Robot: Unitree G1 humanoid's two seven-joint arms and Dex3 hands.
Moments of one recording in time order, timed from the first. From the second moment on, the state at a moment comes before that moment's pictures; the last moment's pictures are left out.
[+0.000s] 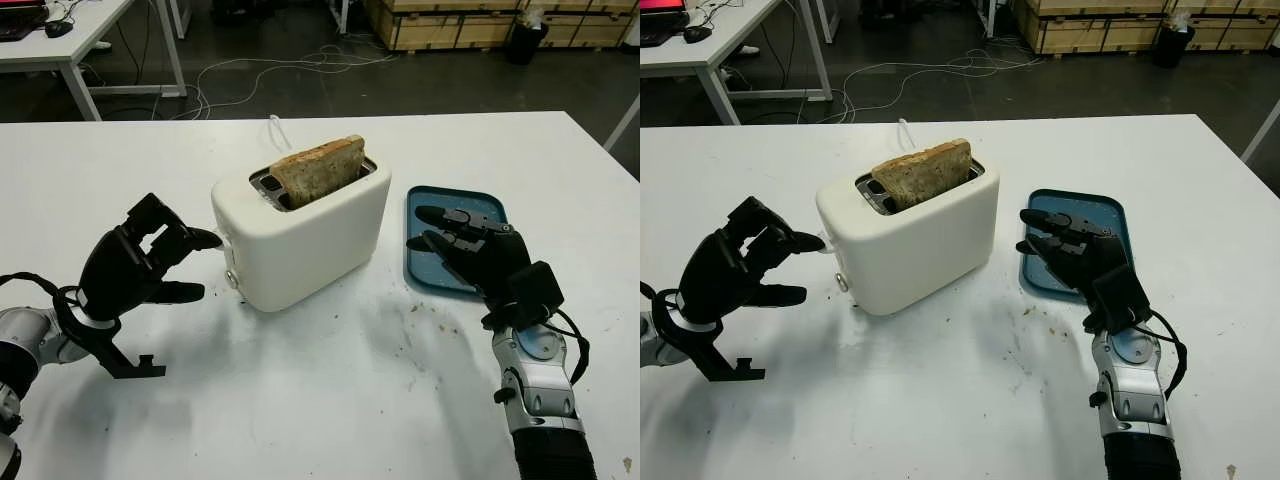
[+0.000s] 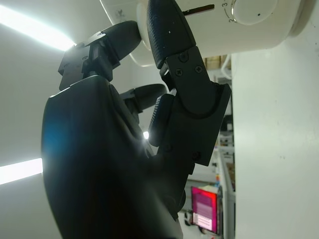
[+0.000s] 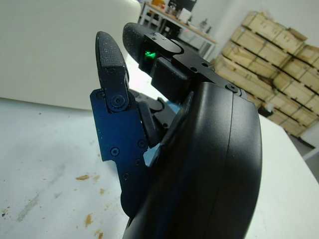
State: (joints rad) left arm -0.52 0.82 -0.56 0.87 1.15 -0.90 1.33; right arm -0.13 -0.18 -0.14 0.13 0.10 -0.11 0.22
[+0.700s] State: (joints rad) left arm -0.53 0.80 -0.56 0.88 1.12 -0.92 1.27; right arm -0.13 -0.18 -0.14 0.13 0.10 -0.11 0.22
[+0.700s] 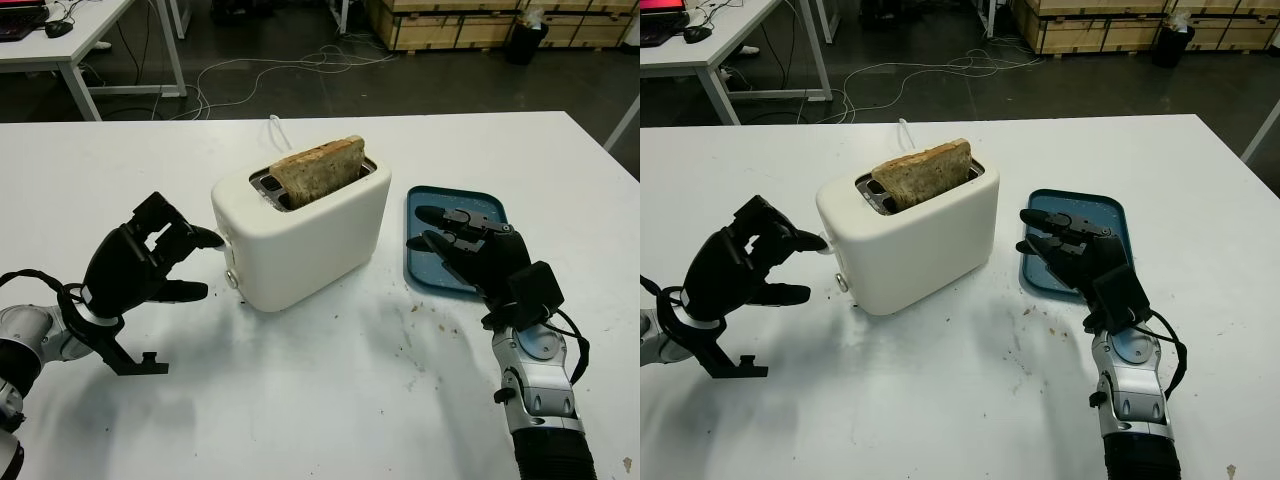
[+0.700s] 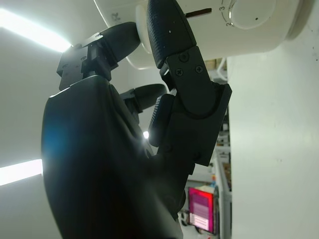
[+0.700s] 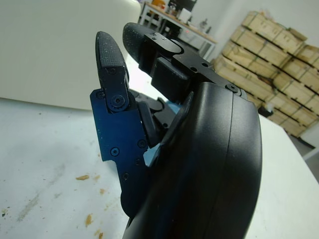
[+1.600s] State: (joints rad) left arm -0.47 0.71 -0.58 1.06 0.86 -1.01 0.91; right arm -0.12 -0.20 -0.14 0.05 0.10 -0.11 0.23
